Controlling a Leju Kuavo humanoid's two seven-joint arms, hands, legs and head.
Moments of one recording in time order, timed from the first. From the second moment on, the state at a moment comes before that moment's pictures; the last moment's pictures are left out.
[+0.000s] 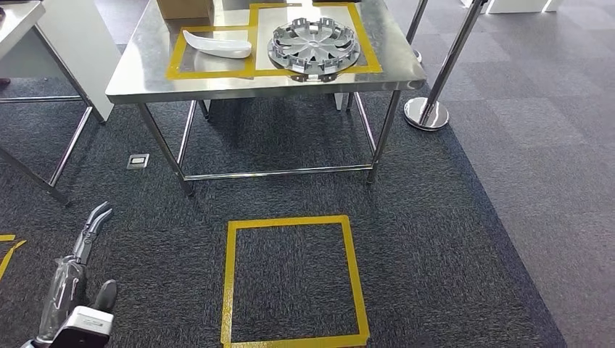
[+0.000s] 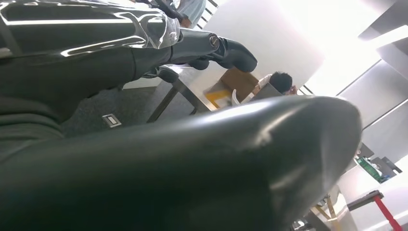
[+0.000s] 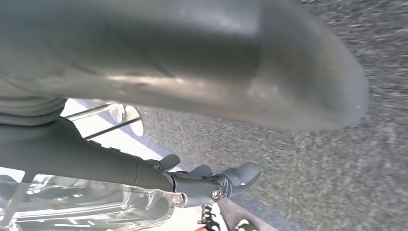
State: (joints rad) left arm 0.24 0.09 -0.02 -1.84 -0.67 0.05 -0.43; right arm -0.07 0.10 -0.77 -0.19 1.27 -0.19 0.07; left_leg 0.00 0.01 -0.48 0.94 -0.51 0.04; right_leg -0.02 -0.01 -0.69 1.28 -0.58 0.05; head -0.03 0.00
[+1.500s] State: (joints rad) left arm 0.27 0.10 -0.04 -1.85 -0.73 0.08 -0.42; right arm -0.07 0.10 -0.75 -0.19 1.32 -0.14 0.05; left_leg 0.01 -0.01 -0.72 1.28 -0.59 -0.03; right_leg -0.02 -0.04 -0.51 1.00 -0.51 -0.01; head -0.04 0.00
